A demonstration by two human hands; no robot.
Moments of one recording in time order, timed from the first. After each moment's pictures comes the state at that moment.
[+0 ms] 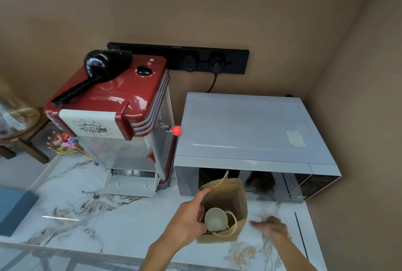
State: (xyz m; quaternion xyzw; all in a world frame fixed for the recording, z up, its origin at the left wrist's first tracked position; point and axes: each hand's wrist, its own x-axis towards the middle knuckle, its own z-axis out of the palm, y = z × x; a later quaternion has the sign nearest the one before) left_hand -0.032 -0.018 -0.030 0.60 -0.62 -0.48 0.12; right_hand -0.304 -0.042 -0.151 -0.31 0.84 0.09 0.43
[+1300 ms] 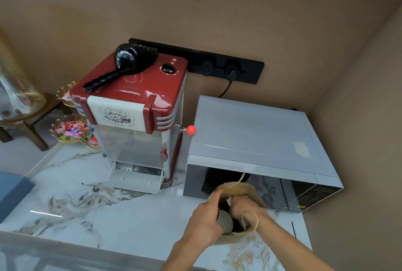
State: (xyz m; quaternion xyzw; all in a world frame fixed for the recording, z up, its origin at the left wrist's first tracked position) left_hand -0.051 -0.007 -0.024 0.63 -0.62 -0.45 0.13; right_hand -0.180 -0.077 -0.046 -0.61 0.69 0.23 0.31
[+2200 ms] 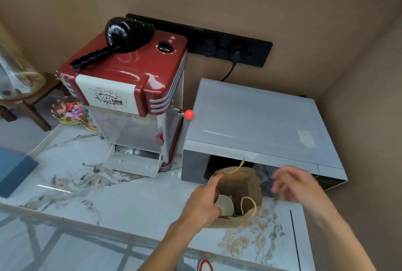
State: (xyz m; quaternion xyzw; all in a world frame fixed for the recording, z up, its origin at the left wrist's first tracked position) left_hand -0.059 -0.015 -0.030 0.63 -0.61 -0.45 0.14; right_hand -0.310 -0.058 0.027 -0.55 0.68 -0.22 0.43
